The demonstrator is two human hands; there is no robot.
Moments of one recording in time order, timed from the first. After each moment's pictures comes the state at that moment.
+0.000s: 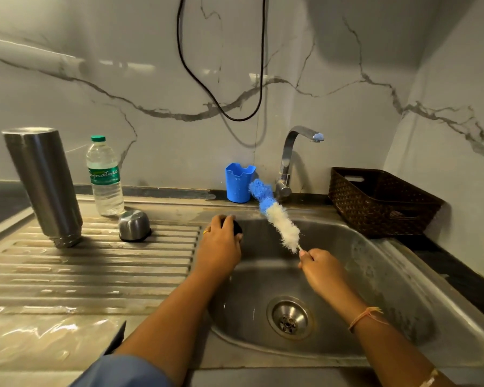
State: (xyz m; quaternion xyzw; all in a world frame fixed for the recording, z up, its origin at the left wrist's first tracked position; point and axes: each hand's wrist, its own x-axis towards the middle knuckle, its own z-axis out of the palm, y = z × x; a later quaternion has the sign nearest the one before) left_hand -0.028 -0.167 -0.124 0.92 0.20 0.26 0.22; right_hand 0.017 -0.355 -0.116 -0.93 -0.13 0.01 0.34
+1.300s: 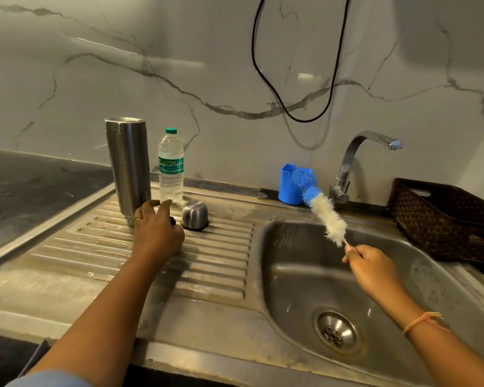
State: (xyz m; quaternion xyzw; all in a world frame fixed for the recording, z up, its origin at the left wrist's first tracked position) left_hand -0.153 -0.020 -0.103 0.84 0.40 0.28 0.23; right_hand 0.017 -0.321 -0.102 -0.93 -0.17 -0.04 0.33
